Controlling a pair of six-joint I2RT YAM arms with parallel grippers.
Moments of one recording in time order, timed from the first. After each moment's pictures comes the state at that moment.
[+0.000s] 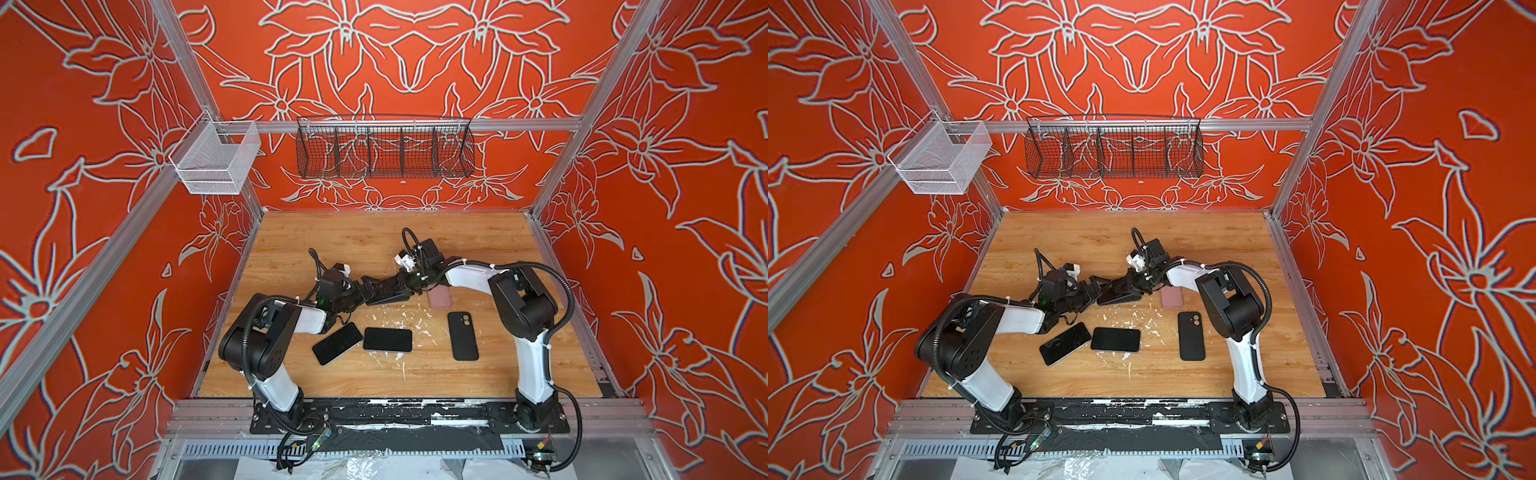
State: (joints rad) left arm -0.28 1.67 0.55 0.58 0.41 -0.94; right arm 0.54 2.08 1.33 -0.20 -0.73 0.65
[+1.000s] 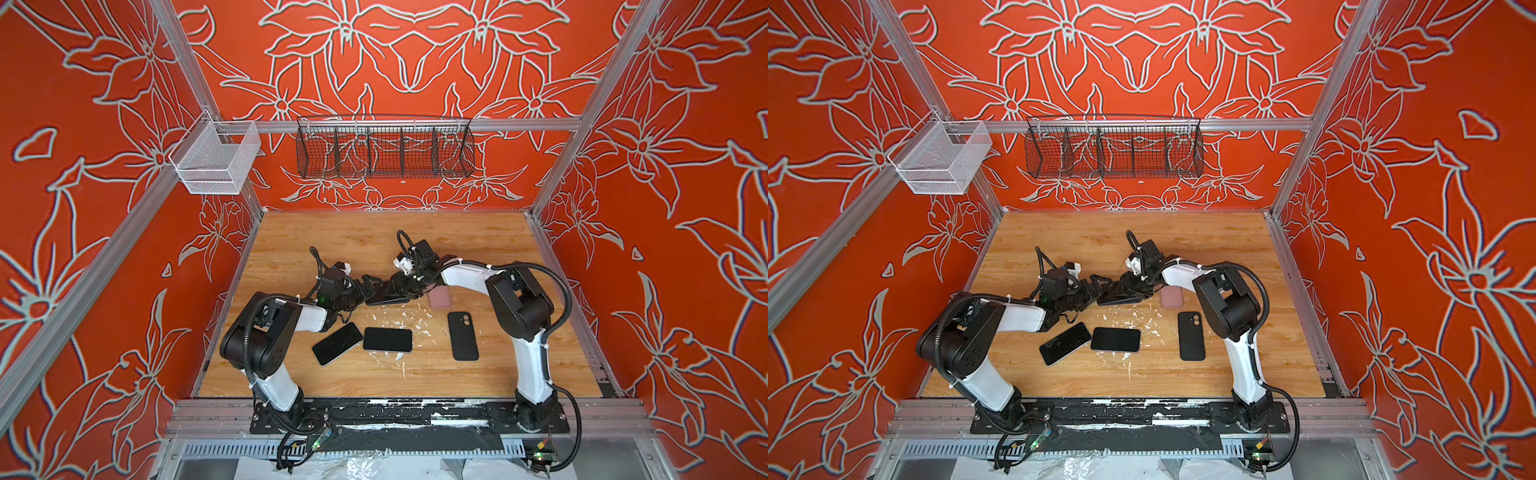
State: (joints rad) left arm -0.28 1.68 0.57 0.56 0.41 -0.93; right arm 0.57 2.09 1.40 -0.37 -0.59 0.57
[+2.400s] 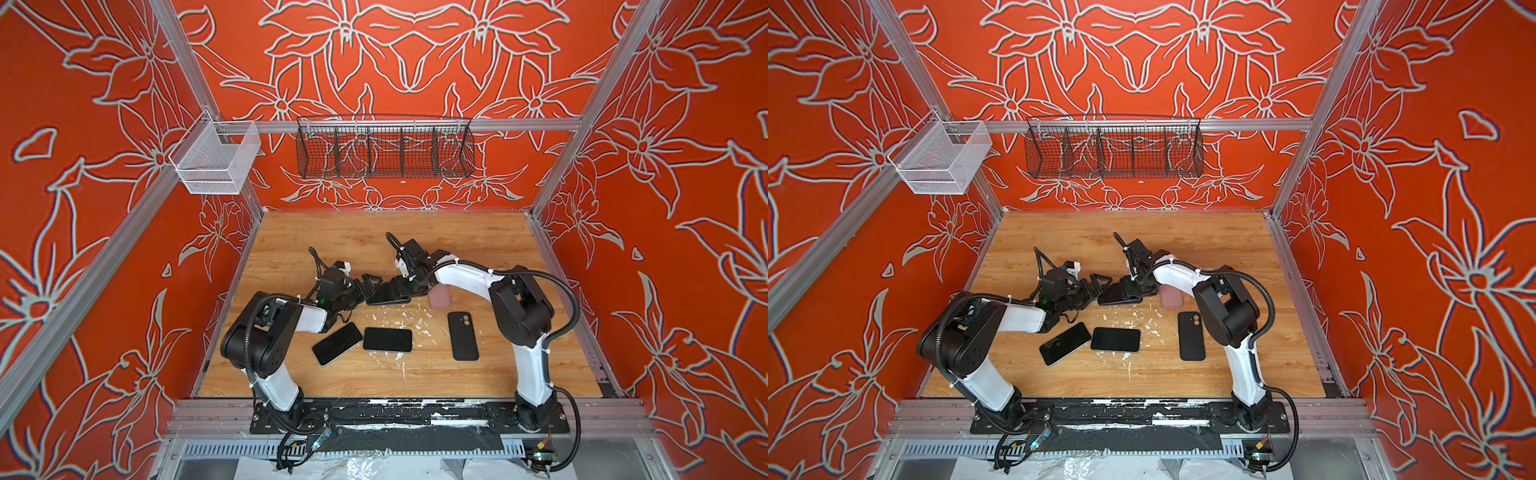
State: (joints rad) left arm -0.28 1.69 0.56 0.62 0.41 -0.94; right arm 0.66 2.05 1.50 -0.63 -0.20 0.43
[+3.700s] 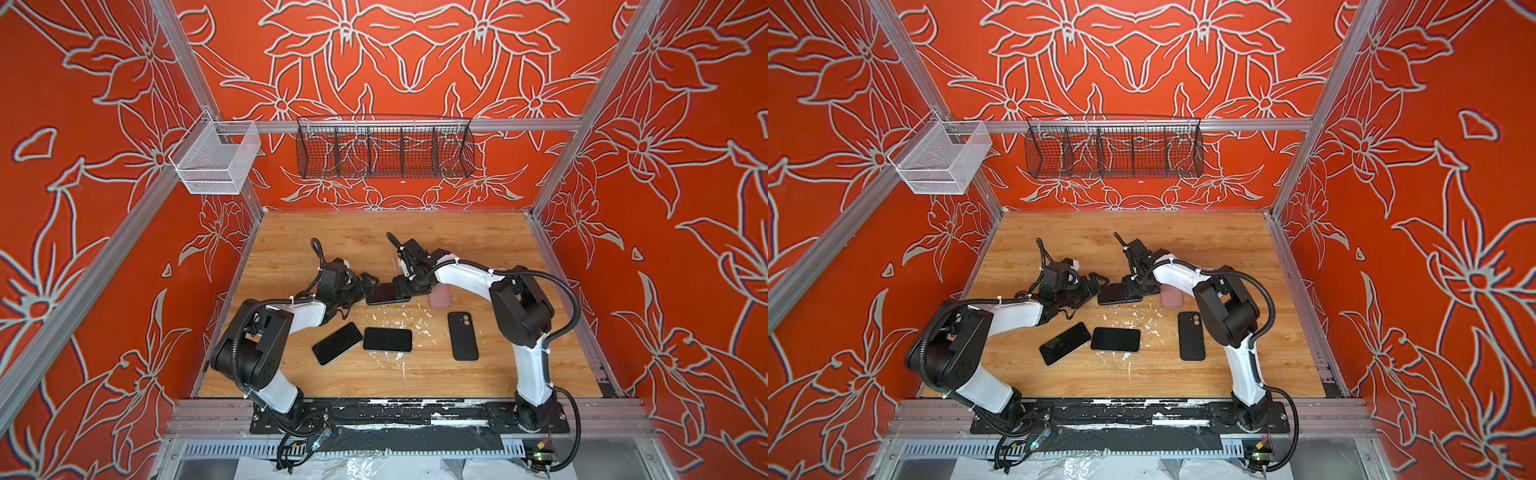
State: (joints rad) left arm -0.28 1.60 0.66 0.26 0.34 -0.86; right arm 0.64 2.05 1.48 -0.65 -0.13 0.43
